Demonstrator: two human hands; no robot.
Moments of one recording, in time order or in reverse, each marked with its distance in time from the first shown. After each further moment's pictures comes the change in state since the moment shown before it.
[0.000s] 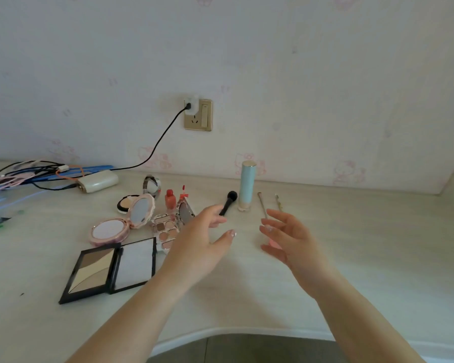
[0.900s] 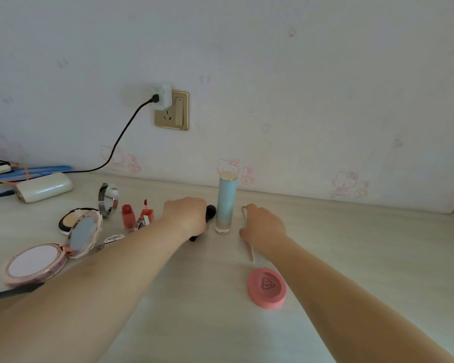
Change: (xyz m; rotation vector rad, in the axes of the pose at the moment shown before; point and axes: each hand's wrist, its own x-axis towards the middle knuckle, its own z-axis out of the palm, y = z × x) left_hand 0.181 -0.027 0.063 0.950 -0.347 -0.156; right_hand 0.179 0.011 -0.020 -1.419 0.002 0.047
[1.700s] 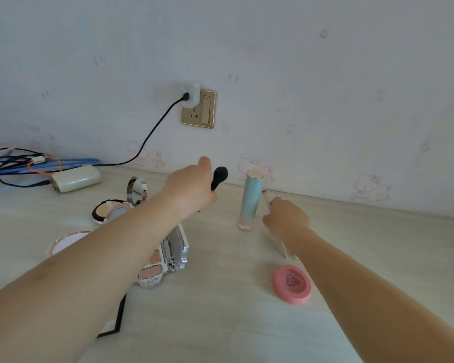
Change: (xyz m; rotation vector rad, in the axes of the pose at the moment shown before) left_hand -0.026 -0.049 -0.043 -0.300 0.281 0.072; right_hand 0.008 -0.010 -0.007 -0.015 0.092 0.095
